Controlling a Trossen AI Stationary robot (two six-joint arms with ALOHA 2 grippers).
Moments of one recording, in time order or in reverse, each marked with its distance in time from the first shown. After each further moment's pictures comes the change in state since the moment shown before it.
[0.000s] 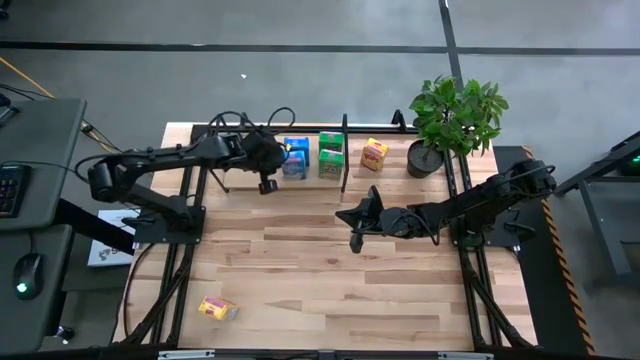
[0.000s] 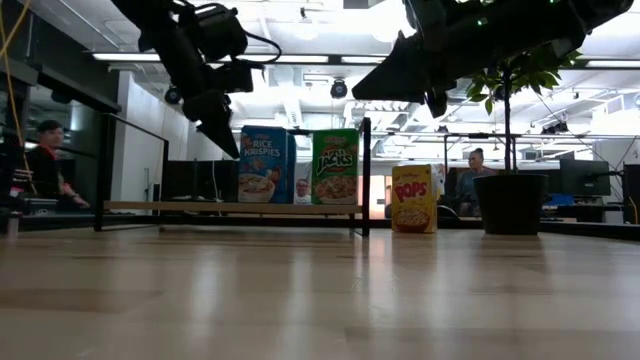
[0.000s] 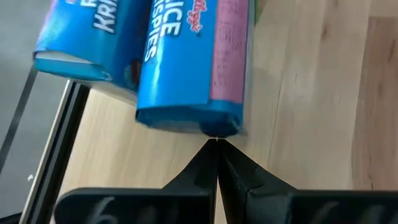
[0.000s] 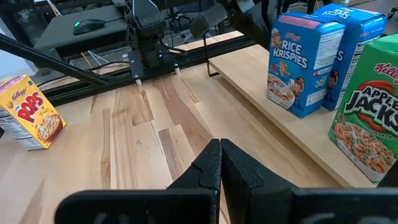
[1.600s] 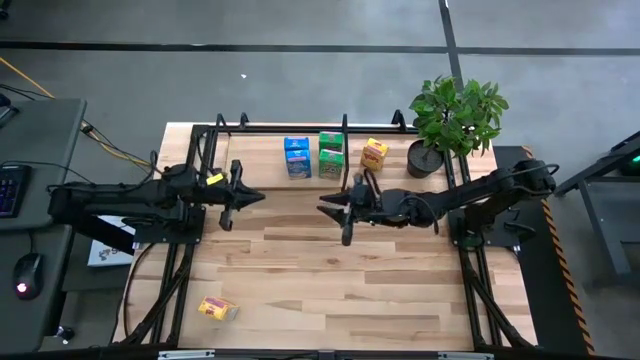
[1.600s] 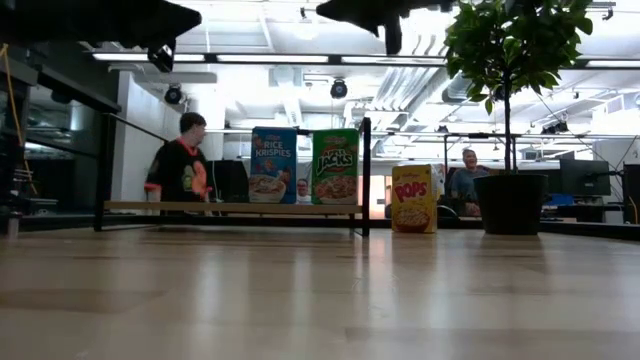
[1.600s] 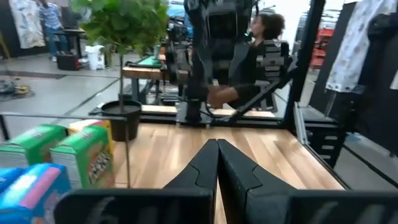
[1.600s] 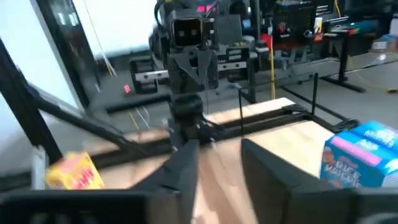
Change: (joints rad) left arm -0.339 -0.805 -0.579 0.737 0.222 -0.358; right arm -0.057 0.000 0.210 0.066 -0.149 -0.145
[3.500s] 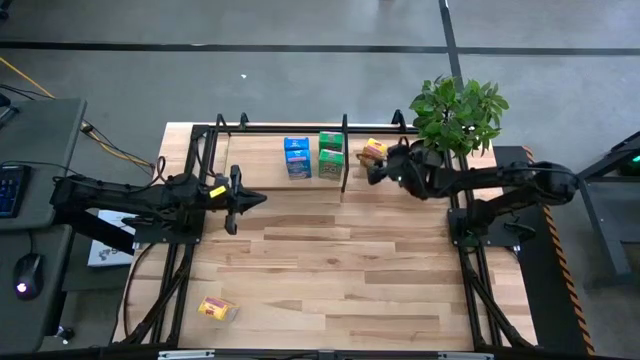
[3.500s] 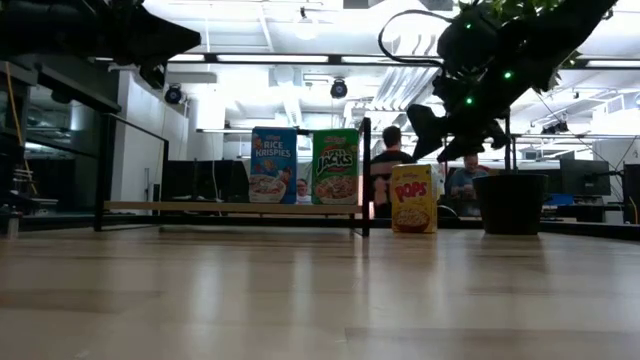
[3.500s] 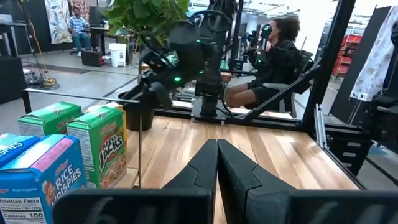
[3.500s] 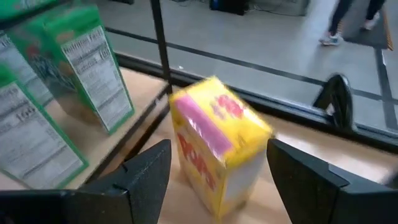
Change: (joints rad) left arm -0.120 0.001 -0.097 0.108 -0.214 -0.037; right arm -0.434 -0.193 -0.310 -0.488 0.363 0.333
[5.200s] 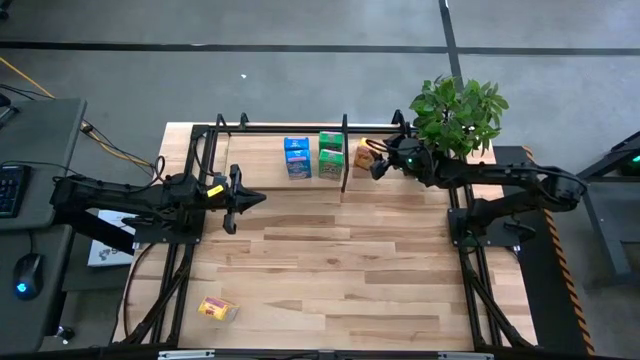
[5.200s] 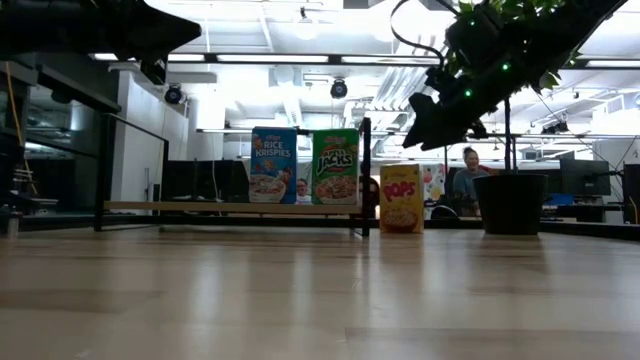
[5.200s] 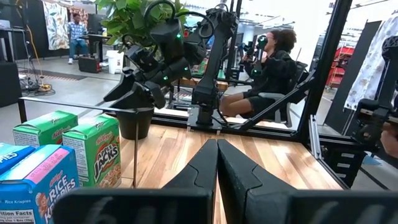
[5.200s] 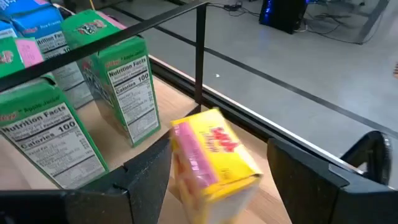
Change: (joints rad) left arm 0.000 0.000 0.000 0.038 0.008 -0.016; right arm -0.171 -0.066 0.002 0.106 -0.320 -0.324
